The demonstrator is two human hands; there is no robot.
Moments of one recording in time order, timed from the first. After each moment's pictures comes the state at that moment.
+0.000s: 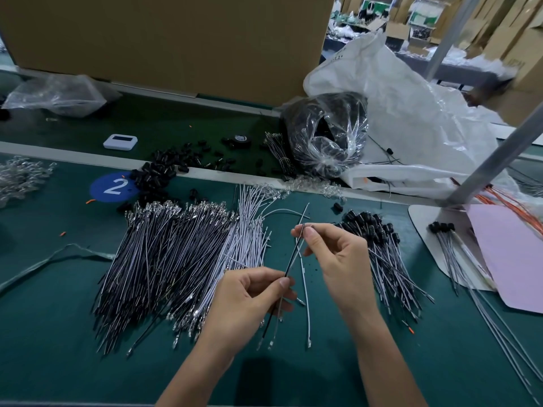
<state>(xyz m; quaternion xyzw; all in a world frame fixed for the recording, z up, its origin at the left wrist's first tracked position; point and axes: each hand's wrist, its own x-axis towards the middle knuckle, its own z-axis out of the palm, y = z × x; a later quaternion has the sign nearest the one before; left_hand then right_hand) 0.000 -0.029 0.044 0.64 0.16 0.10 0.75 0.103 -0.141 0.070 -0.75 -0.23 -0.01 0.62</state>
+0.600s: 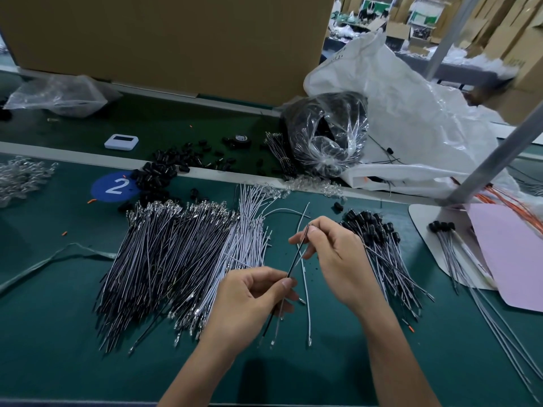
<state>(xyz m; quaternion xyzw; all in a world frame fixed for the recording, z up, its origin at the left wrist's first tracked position) 0.000 -0.031 0.045 0.64 0.16 0.10 0.74 0.108 -0.145 0.078 -0.82 -0.29 0.03 0.49</state>
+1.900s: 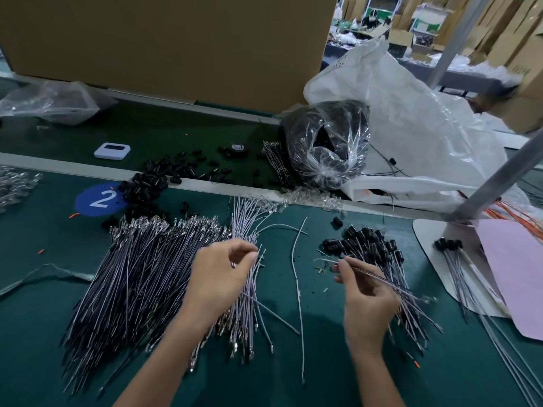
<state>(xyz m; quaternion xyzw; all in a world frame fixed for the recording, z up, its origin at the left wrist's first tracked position) 0.063 0.021 0.039 0.83 0.21 0.18 0.48 0.147 -0.171 -0.004 -0.70 -0.07 -0.19 0.68</state>
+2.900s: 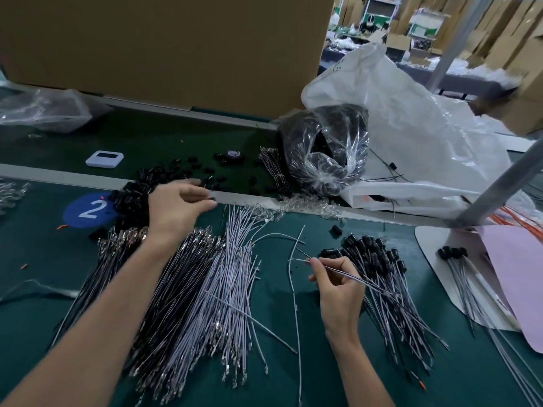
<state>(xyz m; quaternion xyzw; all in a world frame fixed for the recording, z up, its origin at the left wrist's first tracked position) 0.137 0.123 0.047 0.77 0.28 0.29 0.50 0.178 -0.143 -0.020 -0.71 -0.08 -0.06 0.70</state>
